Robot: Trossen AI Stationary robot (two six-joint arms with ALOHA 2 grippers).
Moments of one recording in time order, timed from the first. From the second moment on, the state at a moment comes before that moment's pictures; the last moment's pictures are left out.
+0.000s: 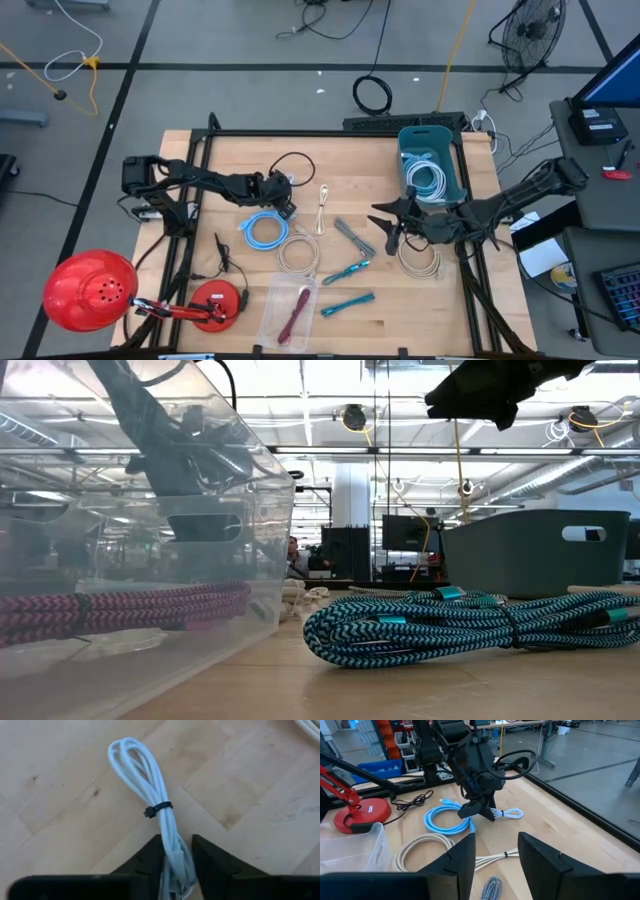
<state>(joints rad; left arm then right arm) 0.23 1.64 0.70 -0.15 -0.26 -0.50 0.39 1.03 0.63 0.05 0.73 0.33</state>
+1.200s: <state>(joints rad) -0.16 1.36 0.70 0.45 -0.42 -0.15 0.14 1.47 0.47 1.18 0.25 0.43</state>
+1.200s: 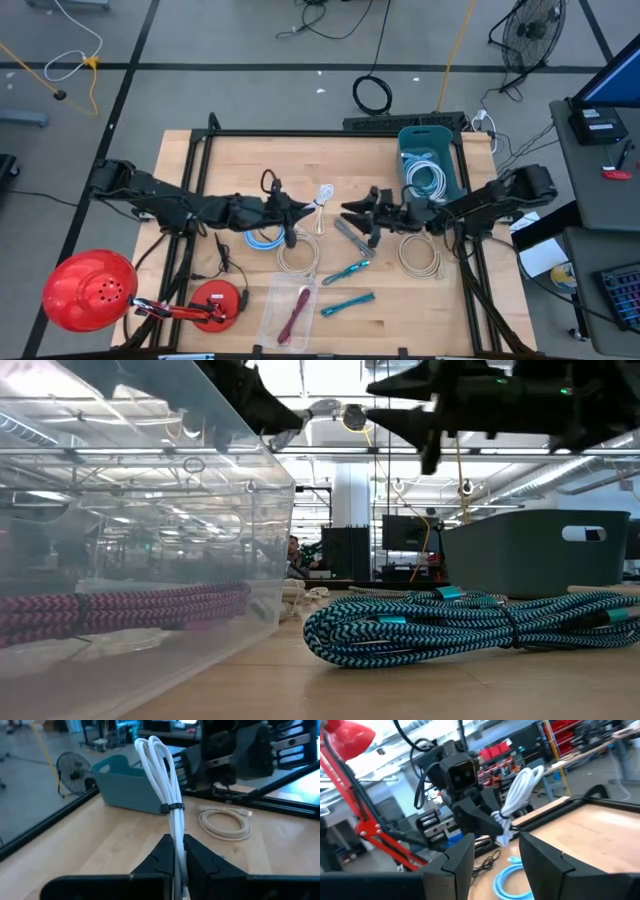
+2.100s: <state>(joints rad) -0.21 1.35 0.70 0.48 -0.44 -0.15 0.10 1.65 0.66 1.16 0.16 0.35</state>
